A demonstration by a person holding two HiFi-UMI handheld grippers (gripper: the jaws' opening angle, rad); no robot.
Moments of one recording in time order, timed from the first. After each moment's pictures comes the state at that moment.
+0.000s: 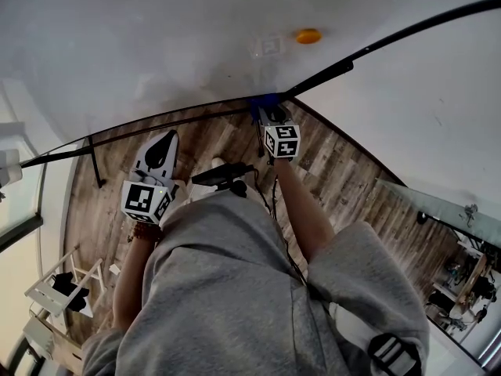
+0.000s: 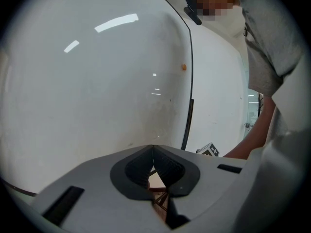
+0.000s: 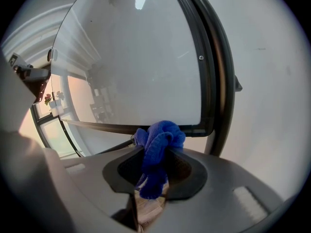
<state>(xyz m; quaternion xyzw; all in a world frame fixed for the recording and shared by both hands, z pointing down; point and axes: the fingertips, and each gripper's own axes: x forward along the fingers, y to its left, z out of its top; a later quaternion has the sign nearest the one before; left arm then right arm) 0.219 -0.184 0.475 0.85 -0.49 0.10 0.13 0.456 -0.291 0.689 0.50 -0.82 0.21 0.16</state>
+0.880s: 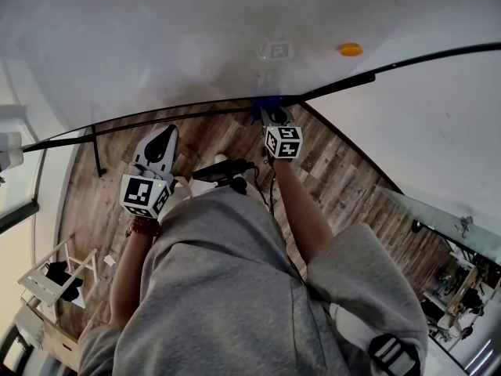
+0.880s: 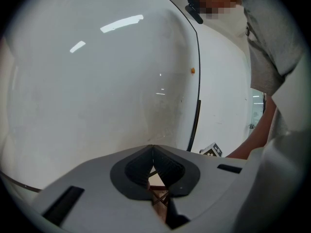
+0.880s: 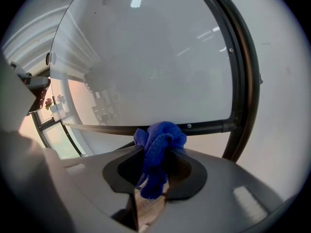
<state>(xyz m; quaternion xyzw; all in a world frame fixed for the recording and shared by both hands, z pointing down) 0.165 -0.178 0.481 0.84 -0.51 0.10 0.14 0.407 -0.284 0.690 0.49 -0.83 0.23 0.15</state>
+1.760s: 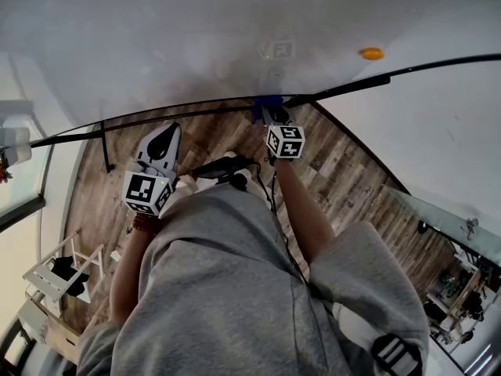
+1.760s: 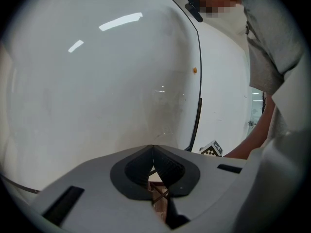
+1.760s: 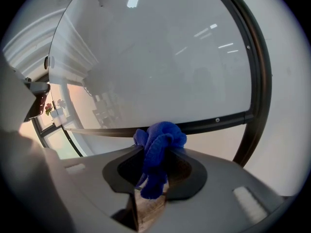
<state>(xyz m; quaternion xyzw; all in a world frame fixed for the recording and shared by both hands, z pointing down) 0.141 -0.176 0.483 0.84 -0.51 0.12 0.14 0.373 -0.278 0.690 0.49 -0.82 0.25 0.14</state>
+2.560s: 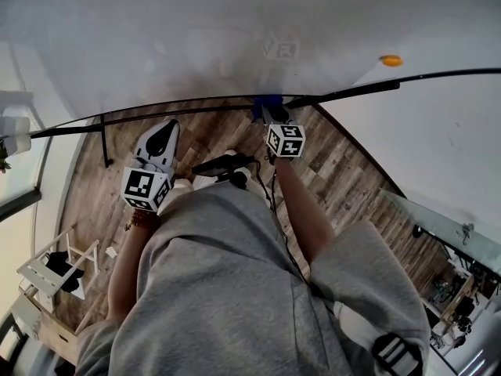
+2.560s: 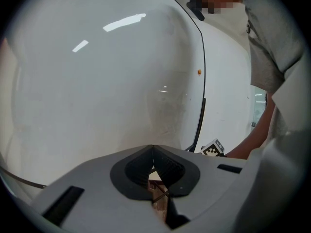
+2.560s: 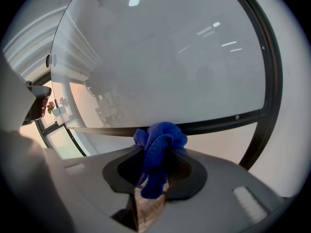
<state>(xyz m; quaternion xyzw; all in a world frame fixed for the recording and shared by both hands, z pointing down) 0.105 -0.166 0.492 0.83 -0.53 0.12 0.15 0.342 -0.272 0.690 0.47 -0.83 0.26 0.15</state>
